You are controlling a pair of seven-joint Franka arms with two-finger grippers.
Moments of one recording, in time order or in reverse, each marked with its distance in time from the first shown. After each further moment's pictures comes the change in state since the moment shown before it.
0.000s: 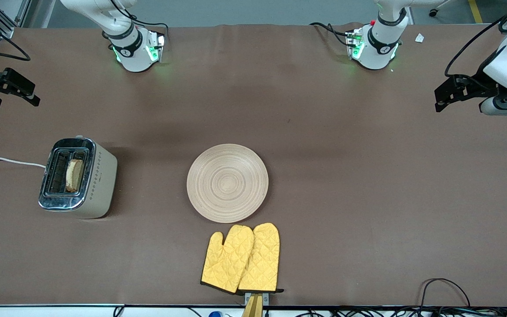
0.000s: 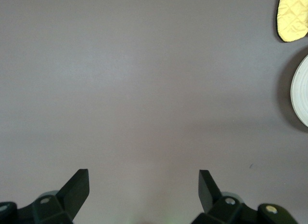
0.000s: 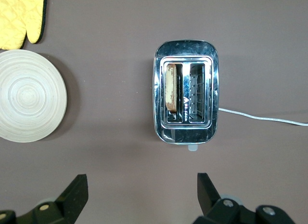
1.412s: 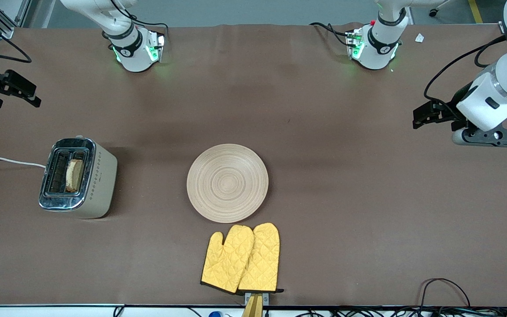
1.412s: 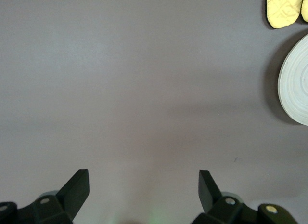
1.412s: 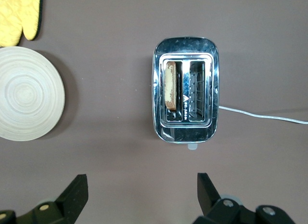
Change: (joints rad) left arm -0.006 0.106 -0.001 0.000 -0.077 0.027 0.000; right arm 0.000 0.034 -0.001 0.001 -0.005 -0.004 0.000
